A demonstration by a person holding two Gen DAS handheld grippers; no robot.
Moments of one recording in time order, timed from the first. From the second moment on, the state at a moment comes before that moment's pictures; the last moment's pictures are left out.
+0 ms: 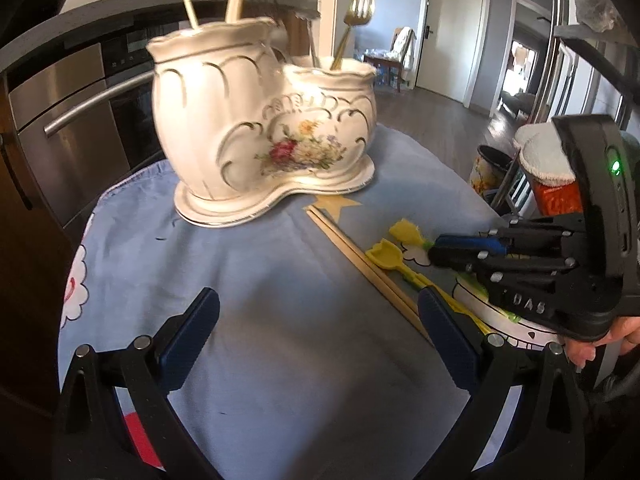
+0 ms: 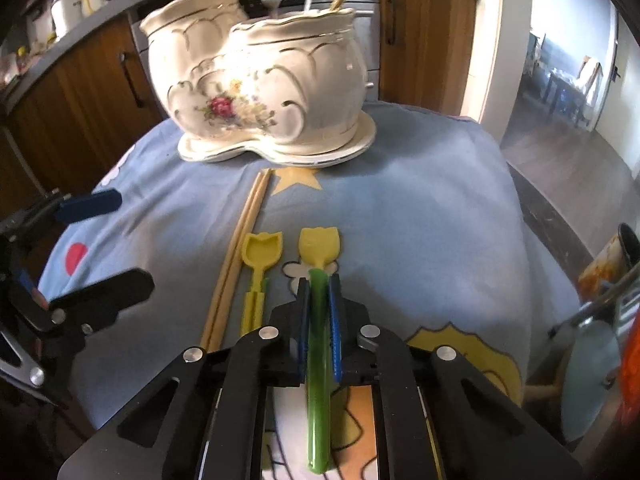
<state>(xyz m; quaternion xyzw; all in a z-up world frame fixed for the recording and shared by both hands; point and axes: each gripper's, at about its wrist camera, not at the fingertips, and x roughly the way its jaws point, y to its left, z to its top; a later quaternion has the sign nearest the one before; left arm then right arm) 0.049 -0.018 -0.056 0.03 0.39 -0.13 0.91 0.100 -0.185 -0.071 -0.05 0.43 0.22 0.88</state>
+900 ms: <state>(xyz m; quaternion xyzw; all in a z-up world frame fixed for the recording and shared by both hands) 0.089 -0.062 -0.074 0.05 0.48 -0.03 0.88 0.088 -0.224 -0.056 0.00 0.38 0.26 0.89</state>
